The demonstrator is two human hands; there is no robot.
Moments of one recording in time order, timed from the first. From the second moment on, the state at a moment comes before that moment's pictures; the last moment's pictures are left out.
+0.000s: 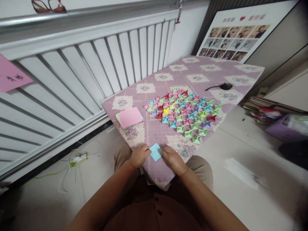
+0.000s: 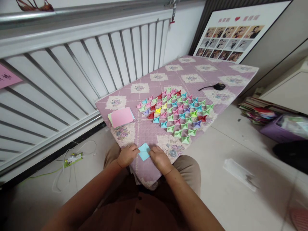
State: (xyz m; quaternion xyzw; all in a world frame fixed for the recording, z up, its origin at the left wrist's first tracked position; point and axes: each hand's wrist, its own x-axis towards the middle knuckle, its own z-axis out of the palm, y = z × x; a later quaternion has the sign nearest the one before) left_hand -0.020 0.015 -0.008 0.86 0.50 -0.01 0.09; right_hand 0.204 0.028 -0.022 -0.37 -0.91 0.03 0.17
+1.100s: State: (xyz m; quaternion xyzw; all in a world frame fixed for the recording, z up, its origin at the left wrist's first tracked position) left_hand 0.001 -0.002 0.014 0.88 0.47 -0.08 0.02; right_hand 0.202 0.021 -0.018 -0.39 -0.90 0.05 0.20
